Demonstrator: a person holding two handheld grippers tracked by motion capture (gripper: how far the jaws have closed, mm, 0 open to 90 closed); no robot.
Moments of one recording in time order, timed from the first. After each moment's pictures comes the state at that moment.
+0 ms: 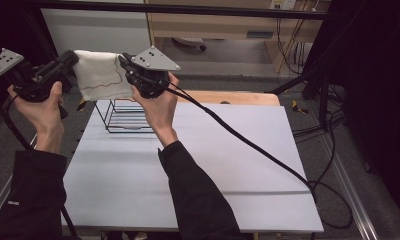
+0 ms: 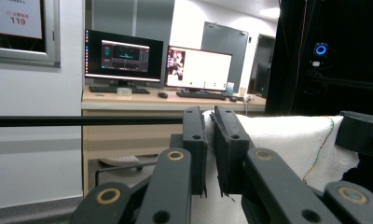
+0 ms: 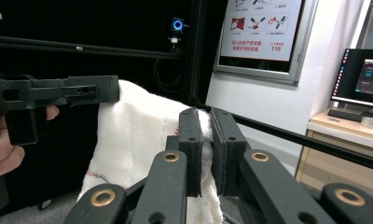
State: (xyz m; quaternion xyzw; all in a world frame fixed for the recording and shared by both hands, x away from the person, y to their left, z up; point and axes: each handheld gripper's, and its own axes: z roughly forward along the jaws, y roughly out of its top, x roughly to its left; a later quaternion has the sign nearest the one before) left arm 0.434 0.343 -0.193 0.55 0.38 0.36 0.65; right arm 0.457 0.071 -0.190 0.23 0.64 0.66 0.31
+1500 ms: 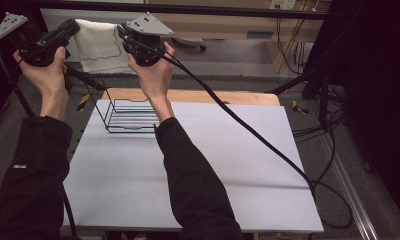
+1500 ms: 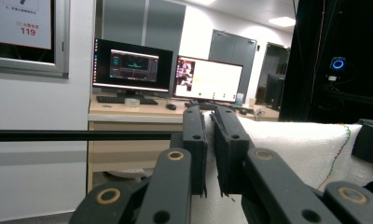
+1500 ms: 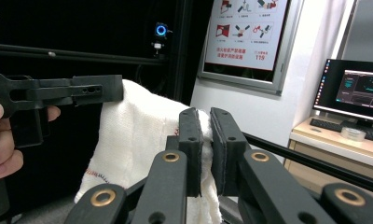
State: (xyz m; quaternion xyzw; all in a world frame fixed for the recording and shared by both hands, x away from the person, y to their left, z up) left arm 0.505 0.343 -0.161 0.54 0.40 0.37 0.65; right arm 0.513 0.082 -0.153 0.24 0.64 0.65 0.33
